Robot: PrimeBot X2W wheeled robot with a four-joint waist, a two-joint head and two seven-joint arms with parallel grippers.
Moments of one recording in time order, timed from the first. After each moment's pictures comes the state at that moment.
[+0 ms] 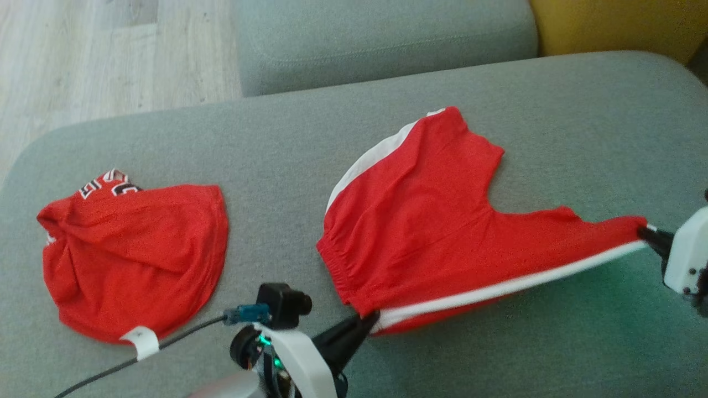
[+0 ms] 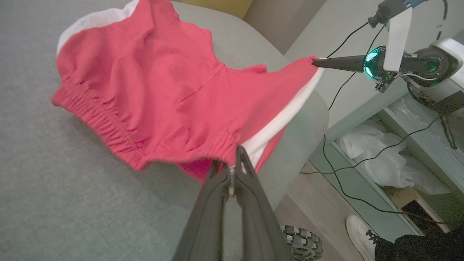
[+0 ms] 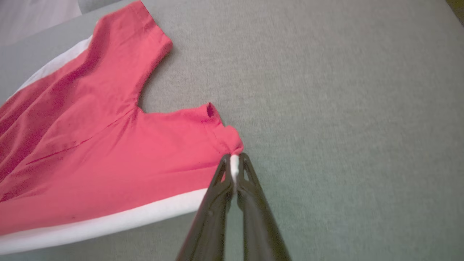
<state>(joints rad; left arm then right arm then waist) -0.39 0.43 -1.15 0.05 -1.11 0.04 0.11 -0.26 -0.55 0.10 0.35 0.68 0.13 0.76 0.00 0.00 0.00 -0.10</state>
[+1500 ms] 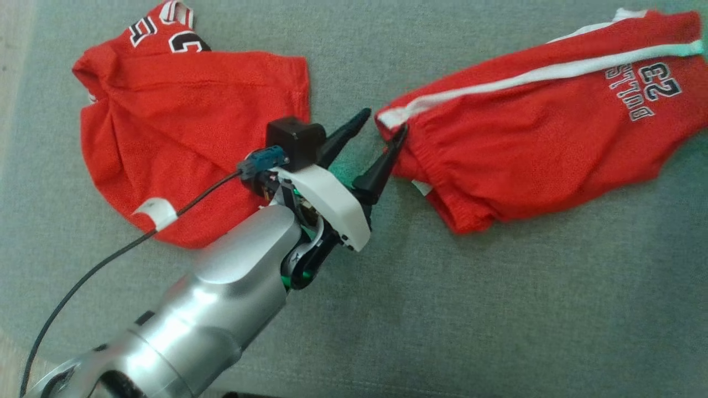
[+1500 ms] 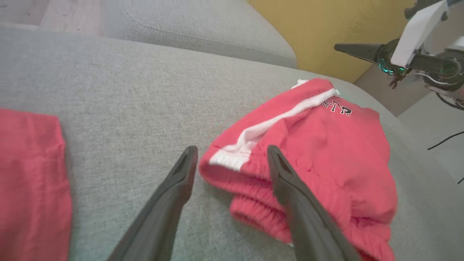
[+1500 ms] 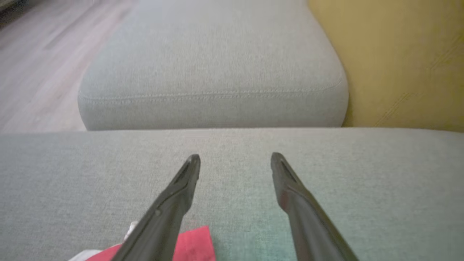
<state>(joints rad) -0.84 0.14 -1.04 0.54 -0.97 -0.05 -0.09 -1.11 -0.42 0.06 1.04 0.25 0.13 0.20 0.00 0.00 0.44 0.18</state>
